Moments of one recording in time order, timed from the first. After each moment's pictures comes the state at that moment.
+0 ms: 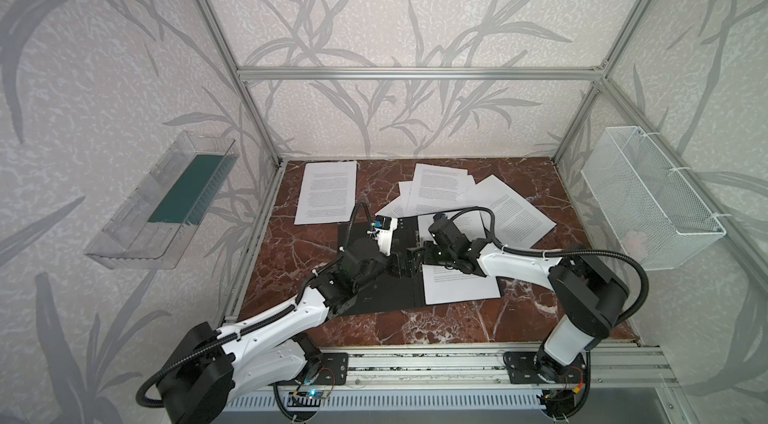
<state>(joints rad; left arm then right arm) -0.77 1.05 0.52 0.20 0.02 -0.51 0.80 1.70 0.92 -0.07 0.00 0.80</state>
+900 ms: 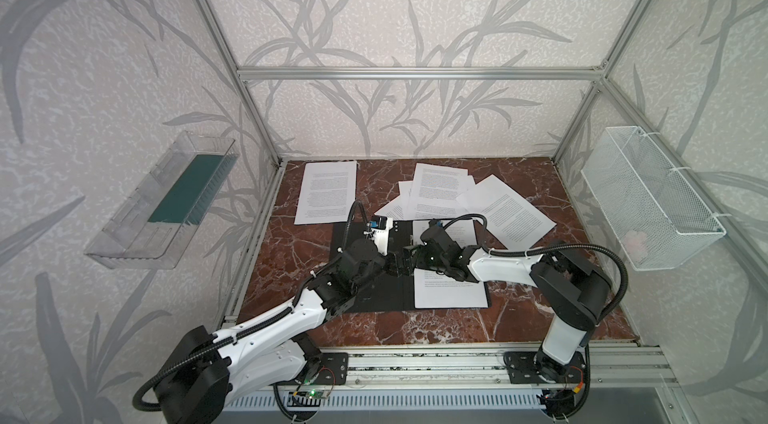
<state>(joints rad) -0.77 1.04 0.52 0.18 -0.04 -0.51 0.84 1.78 0.91 0.05 0.03 0.89</state>
